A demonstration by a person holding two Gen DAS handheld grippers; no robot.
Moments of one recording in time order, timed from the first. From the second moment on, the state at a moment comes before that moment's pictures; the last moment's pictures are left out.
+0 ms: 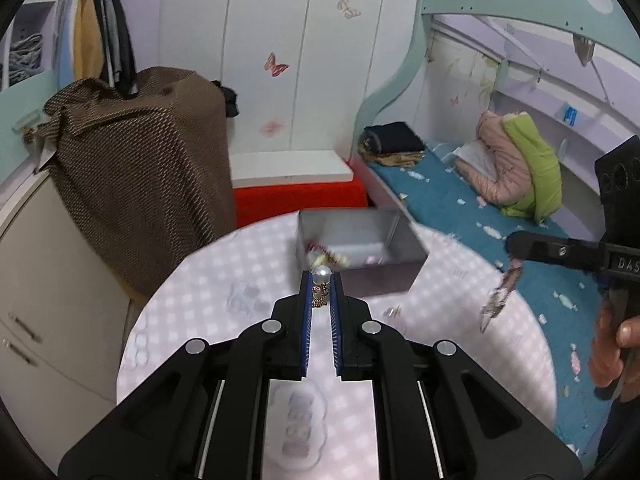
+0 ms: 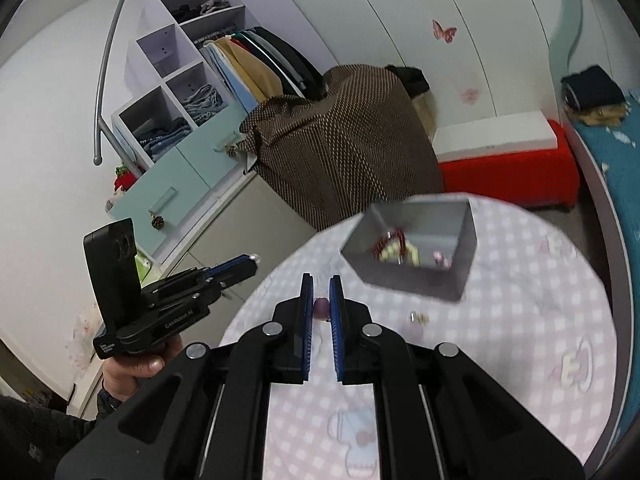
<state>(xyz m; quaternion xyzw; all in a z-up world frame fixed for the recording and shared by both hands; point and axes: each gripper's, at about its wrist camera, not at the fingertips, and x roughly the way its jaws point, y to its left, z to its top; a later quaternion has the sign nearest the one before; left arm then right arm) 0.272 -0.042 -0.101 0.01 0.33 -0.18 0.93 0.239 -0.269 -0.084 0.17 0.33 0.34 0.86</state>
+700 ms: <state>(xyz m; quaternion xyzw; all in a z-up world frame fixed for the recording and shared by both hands) 0.410 -0.111 -0.105 0.01 0.41 -0.22 0.89 0.362 -0.230 -0.092 0.11 0.41 0.22 0.88</state>
